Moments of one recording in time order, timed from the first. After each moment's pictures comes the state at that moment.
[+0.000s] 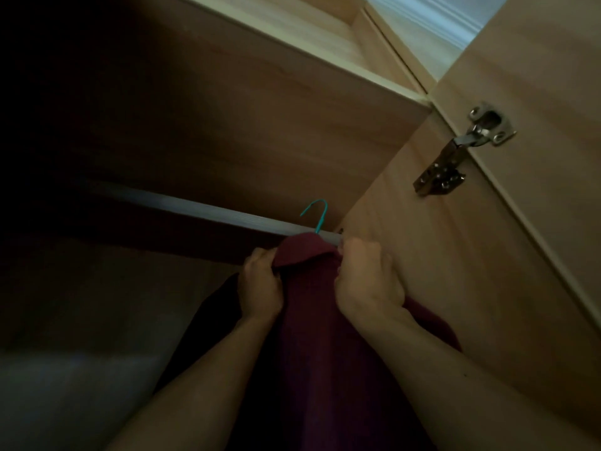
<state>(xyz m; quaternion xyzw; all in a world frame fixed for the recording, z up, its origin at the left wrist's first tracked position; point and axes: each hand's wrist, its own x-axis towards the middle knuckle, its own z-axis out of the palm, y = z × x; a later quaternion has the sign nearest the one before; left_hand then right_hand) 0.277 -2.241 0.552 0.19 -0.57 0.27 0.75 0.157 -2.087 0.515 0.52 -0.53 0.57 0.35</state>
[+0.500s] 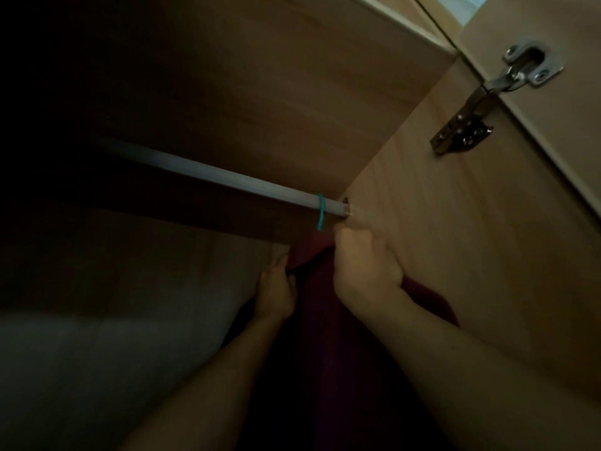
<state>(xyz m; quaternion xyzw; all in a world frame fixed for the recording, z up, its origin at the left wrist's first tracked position) 0.249 -2.299 0.518 0.21 -0.67 0.16 0.70 0.156 -2.118 0.506 0.53 -0.60 0.45 0.39</state>
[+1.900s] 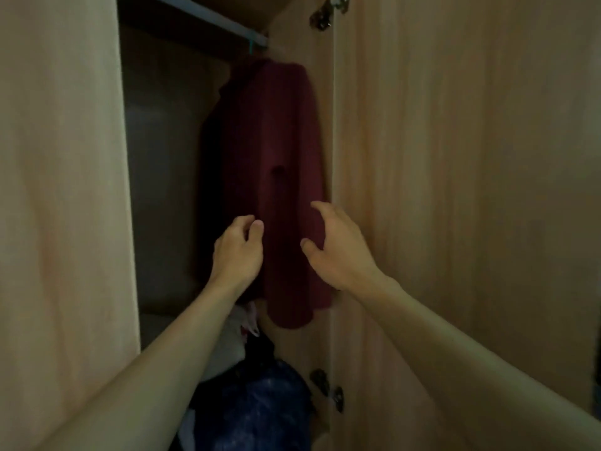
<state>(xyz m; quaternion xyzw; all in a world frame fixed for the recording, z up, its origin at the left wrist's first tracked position) 0.340 -1.851 0.140 0.35 -0.71 -0.22 0.57 0.197 -1.745 0.153 0.62 -0.62 0.45 0.18</state>
